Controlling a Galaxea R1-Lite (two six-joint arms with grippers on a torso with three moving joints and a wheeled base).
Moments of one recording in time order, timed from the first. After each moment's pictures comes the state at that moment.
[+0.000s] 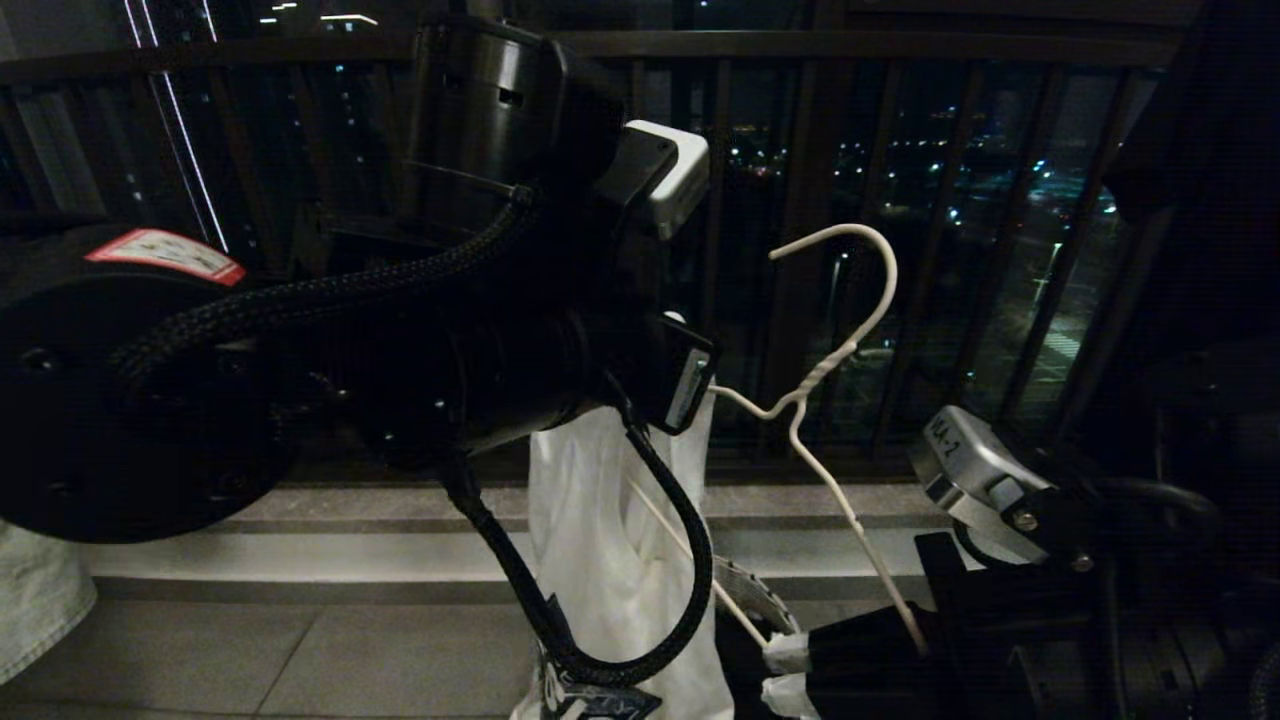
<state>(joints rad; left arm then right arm) -0.89 1.67 -1.42 0.01 0.32 0.08 0.77 1.36 -0.79 -0.12 0.50 -0.04</state>
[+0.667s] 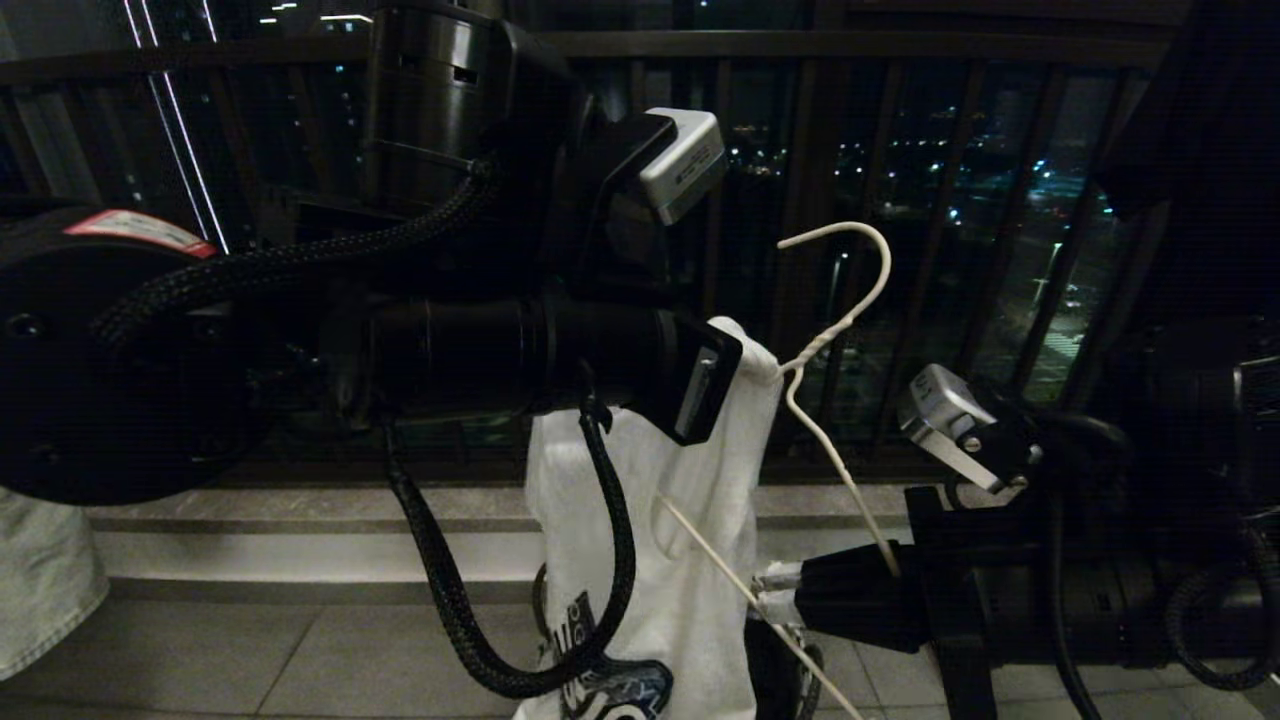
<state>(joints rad) -0.83 1.66 -1.42 0.00 -0.09 0.07 0.66 1.42 -0.79 -0.21 0.50 -0.05</state>
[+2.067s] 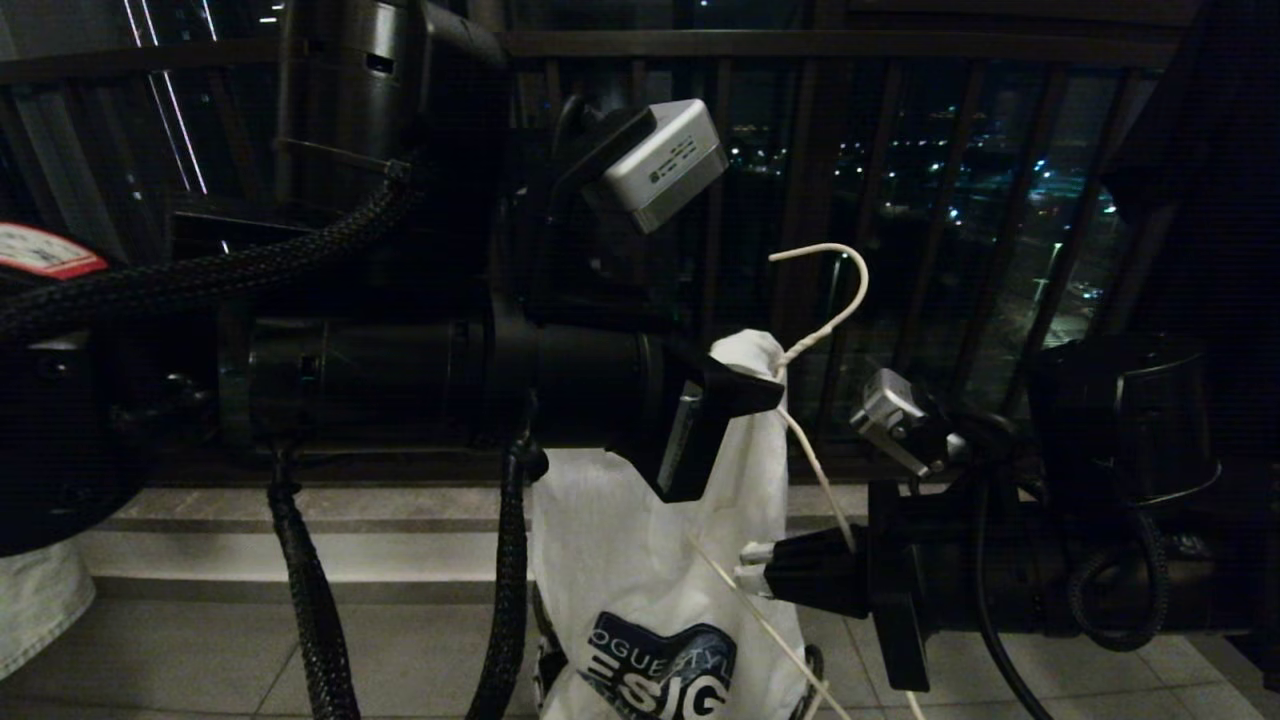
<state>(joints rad) -0.86 1.58 -1.34 0.00 -0.28 0.03 0.62 1.52 -0.77 -0.32 0.50 -0.04</state>
